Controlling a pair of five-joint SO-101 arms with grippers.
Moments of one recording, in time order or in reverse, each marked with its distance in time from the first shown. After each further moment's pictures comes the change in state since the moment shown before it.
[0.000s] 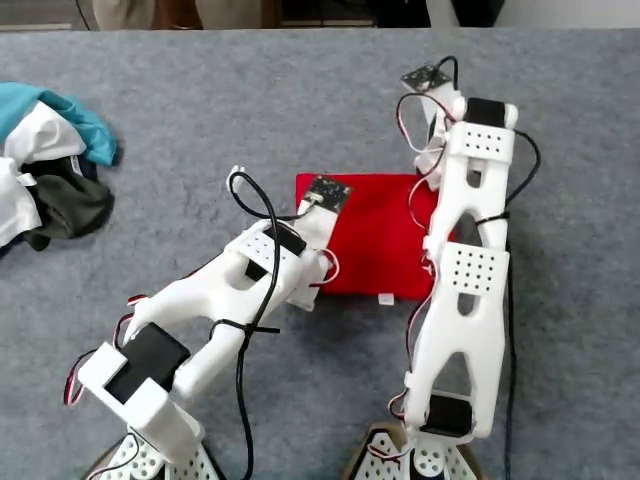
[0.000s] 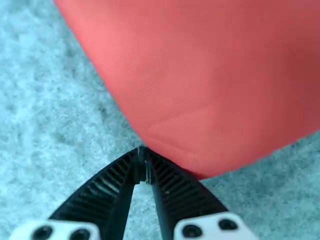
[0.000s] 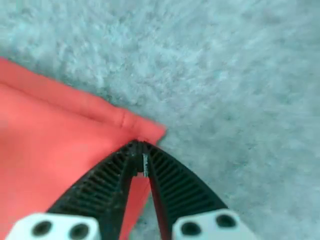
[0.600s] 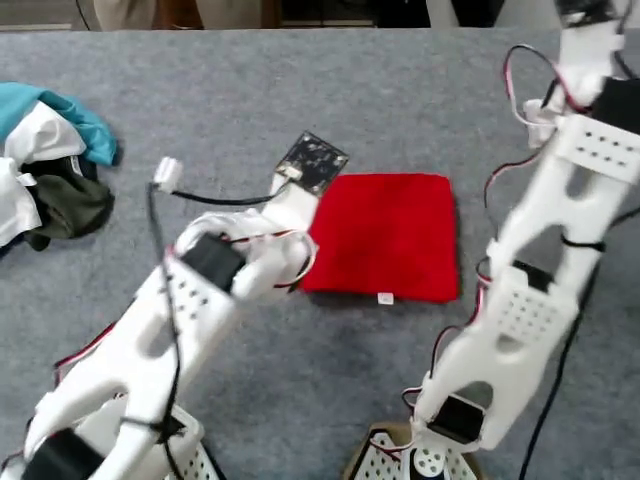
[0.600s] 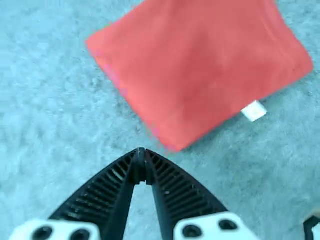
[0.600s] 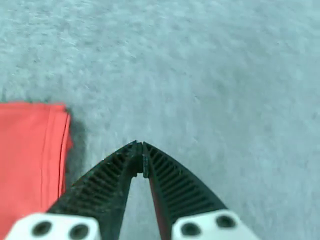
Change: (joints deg) left arm -2.7 -39.8 1.8 15.4 -10.5; right arm 15.2 -34.3 9.0 5.1 -8.9
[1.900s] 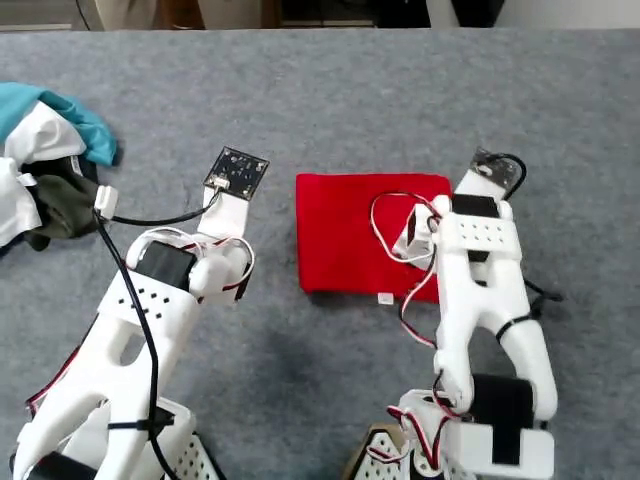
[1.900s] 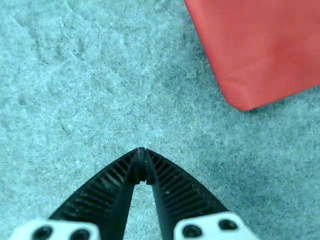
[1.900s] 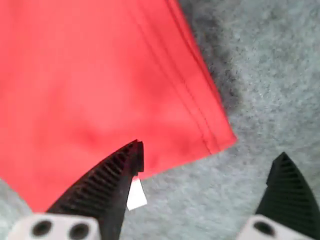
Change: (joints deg) left arm -12.7 -3.5 12.1 1.8 0.4; right arm -20.1 -44.8 106.0 -34.0 -57.3
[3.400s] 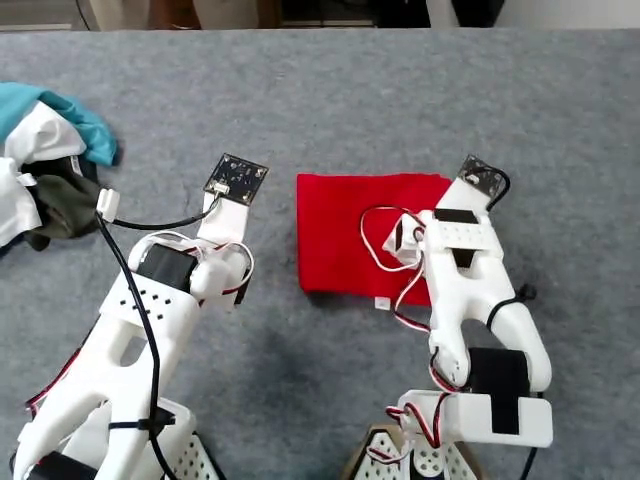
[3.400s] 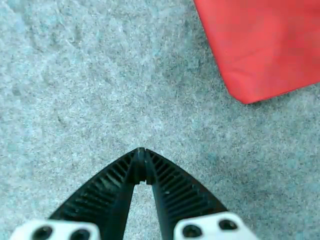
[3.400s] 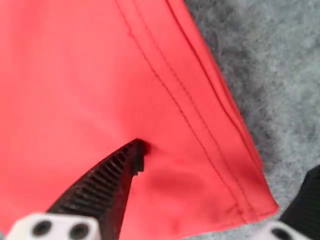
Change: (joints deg) left arm 0.0 0.1 1.6 0.0 0.2; right arm -1.6 6.5 6.3 -19.0 -2.0
